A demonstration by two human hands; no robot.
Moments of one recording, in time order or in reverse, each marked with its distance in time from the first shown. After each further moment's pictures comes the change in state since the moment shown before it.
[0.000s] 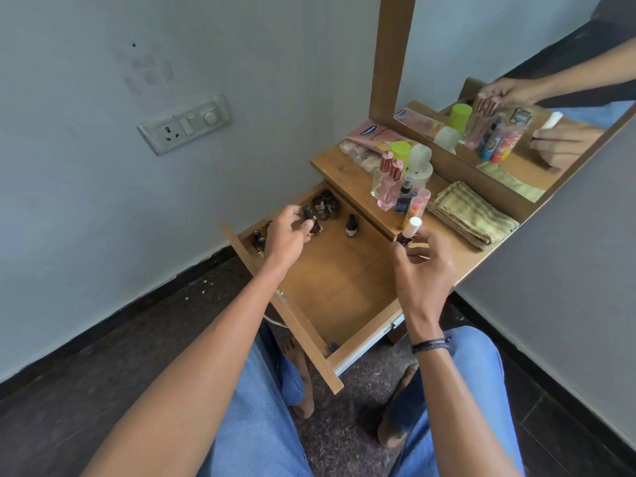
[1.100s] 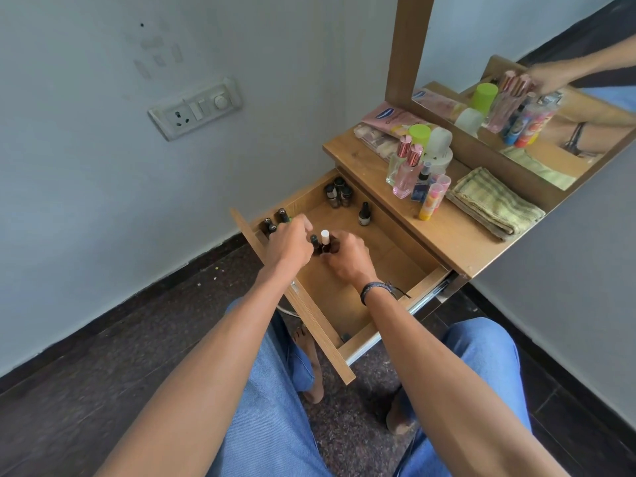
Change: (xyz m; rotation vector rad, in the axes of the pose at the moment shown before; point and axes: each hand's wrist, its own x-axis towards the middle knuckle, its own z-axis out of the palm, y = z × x) left_hand -0.017 -0.014 -0.011 0.757 -0.018 -0.002; right_hand -0.015 0.036 0.126 -0.283 -0.843 0.057
